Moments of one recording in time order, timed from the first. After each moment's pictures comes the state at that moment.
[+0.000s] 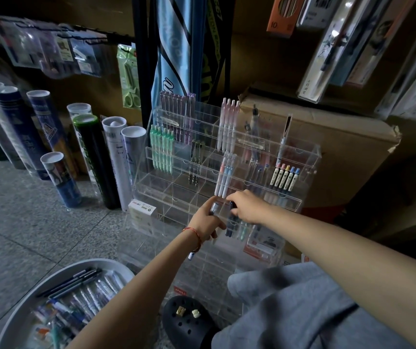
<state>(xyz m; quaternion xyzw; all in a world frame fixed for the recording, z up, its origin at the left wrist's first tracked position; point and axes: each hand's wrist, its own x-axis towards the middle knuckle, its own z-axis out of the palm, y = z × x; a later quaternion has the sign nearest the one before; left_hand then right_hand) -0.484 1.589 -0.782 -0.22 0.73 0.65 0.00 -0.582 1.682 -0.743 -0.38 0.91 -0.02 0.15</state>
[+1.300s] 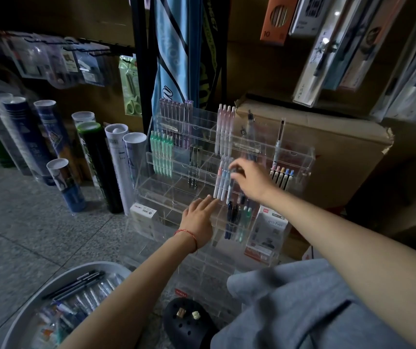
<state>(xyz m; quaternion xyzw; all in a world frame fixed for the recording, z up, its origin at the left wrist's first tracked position) -0.476 1.586 -0.781 -0.14 0.96 0.24 -0.04 -0.583 1.685 -0.689 -0.37 0.88 -0.29 0.02</state>
